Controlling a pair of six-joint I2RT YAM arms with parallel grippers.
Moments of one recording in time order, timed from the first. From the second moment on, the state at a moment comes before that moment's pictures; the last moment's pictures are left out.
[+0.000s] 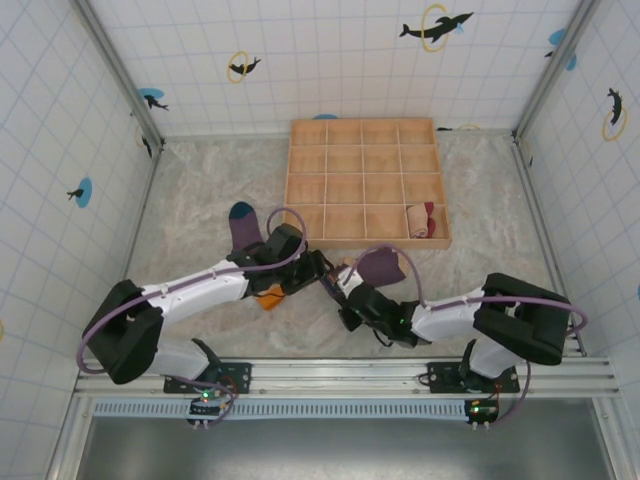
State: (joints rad) left arm -0.79 1.36 0.73 -0.27 0.22 -1.06; right arm 1.16 1.51 0.40 0.42 0.23 0.36
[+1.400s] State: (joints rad) left arm -0.88 1.62 0.72 -0.04 0.25 -1.10; right arm 0.76 1.72 0.20 1.05 -0.51 1.15
